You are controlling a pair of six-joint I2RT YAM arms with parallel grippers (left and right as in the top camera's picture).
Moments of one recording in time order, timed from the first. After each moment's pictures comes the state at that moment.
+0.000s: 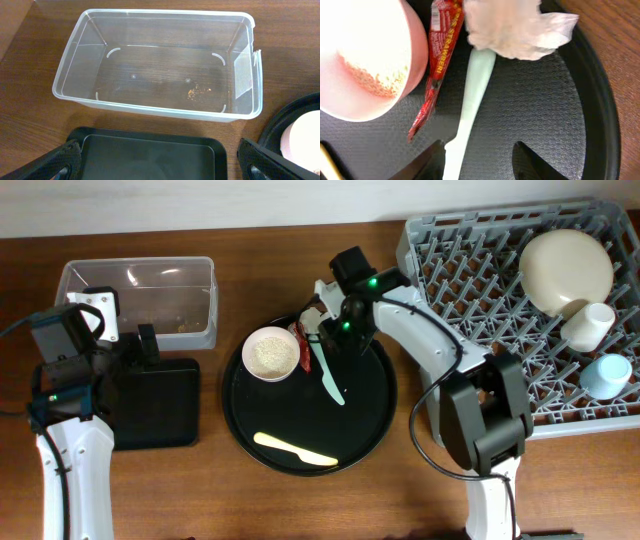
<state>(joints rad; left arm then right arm) 0.28 1.31 1.10 -0.52 0.04 0.17 0.44 2.15 1.76 -0.92 -0.23 -0.08</state>
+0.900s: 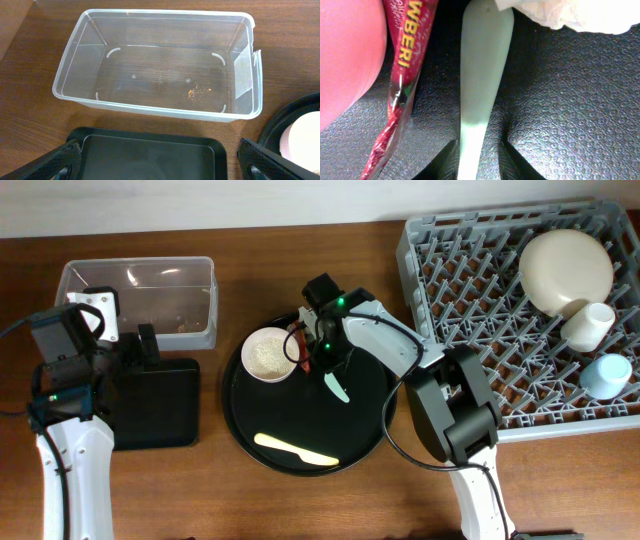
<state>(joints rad) 0.28 1.31 1.10 -0.52 0.04 0.17 0.52 2.27 1.76 -0.92 -0.12 -0.03</state>
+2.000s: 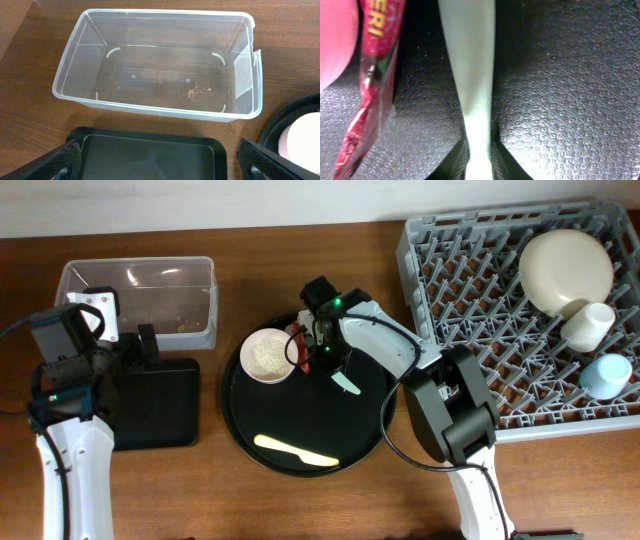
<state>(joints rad) 0.28 1.31 1.10 -0.52 0.04 0.17 0.53 2.28 1.78 -0.98 -0.06 -0.05</state>
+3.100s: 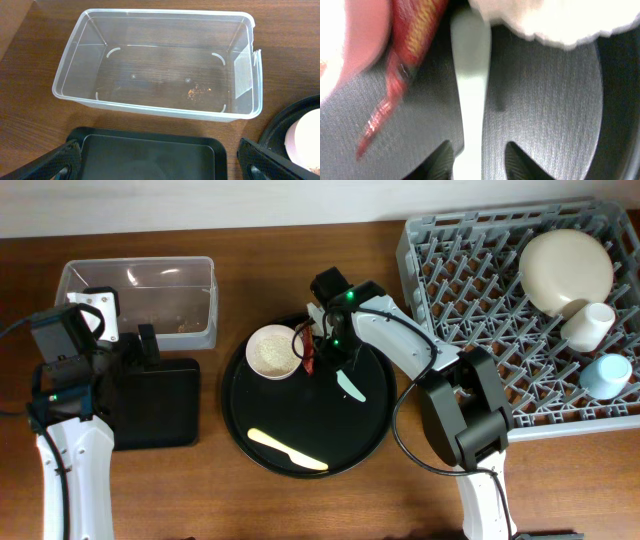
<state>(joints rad) 0.28 1.31 1.10 -0.52 0.04 0.17 0.49 2.22 1.76 -0.97 -0.09 -0.06</state>
